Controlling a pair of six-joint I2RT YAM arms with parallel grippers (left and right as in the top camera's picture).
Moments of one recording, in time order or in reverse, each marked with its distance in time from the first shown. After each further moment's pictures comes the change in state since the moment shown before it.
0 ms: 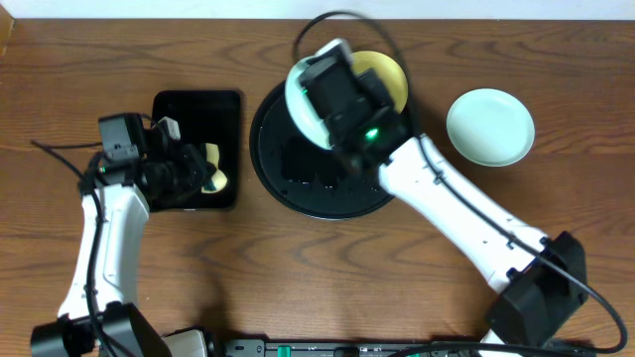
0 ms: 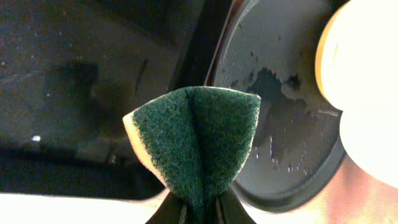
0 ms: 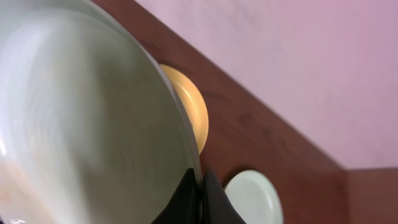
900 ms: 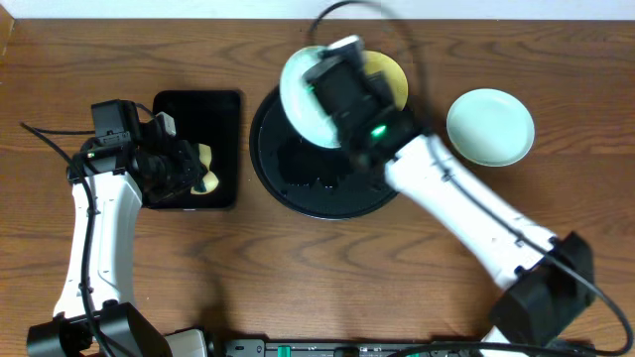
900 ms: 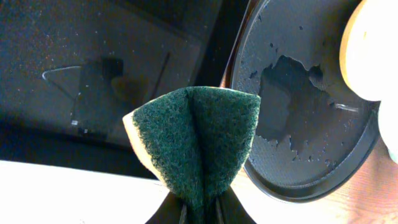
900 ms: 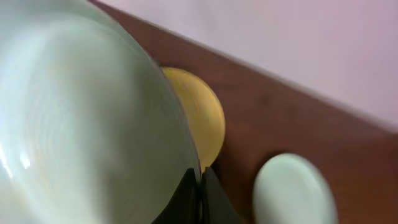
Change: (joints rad) left arm 0.000 0.010 0.084 -0.133 -0.086 0.063; right arm -0.101 -0.017 -0.008 -0.027 -0.144 0.275
